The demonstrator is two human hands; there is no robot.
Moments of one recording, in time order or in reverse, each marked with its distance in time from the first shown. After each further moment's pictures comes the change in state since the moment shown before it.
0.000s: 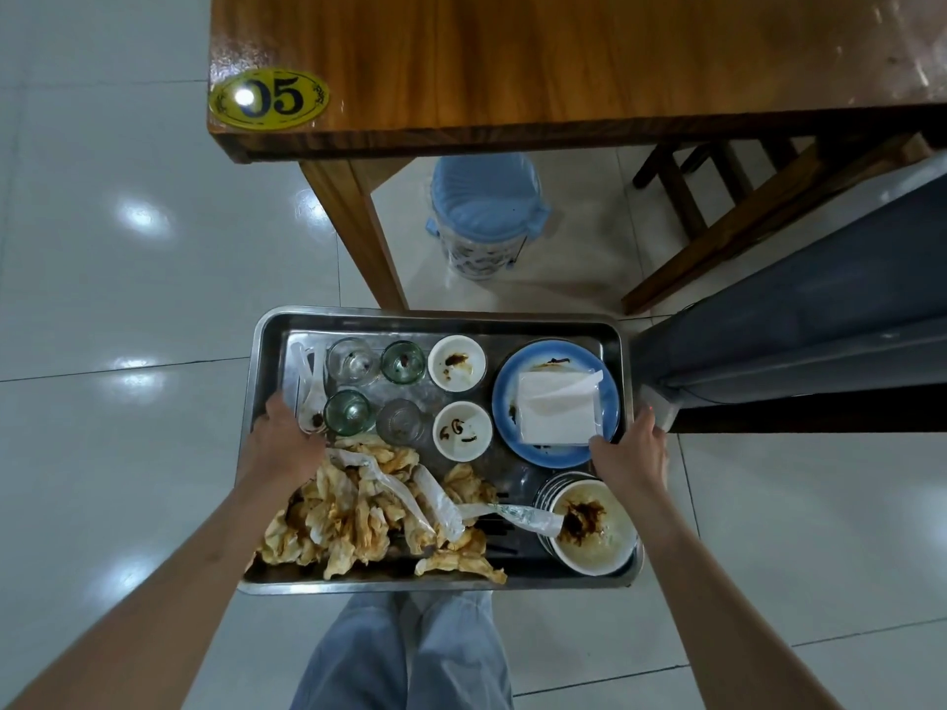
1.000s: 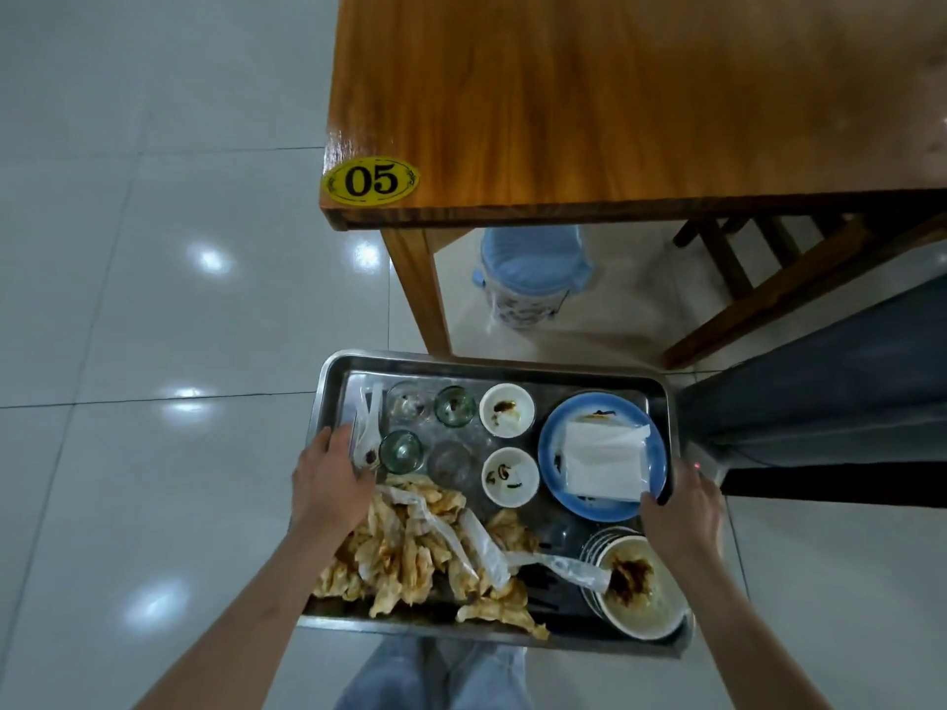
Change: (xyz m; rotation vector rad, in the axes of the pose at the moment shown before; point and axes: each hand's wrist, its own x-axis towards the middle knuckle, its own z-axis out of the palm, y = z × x) left_hand -0.017 -0.001 -0.013 0.091 0.155 0.178; right_hand -0.005 -0.003 -0.002 -0.123 0.115 -0.128
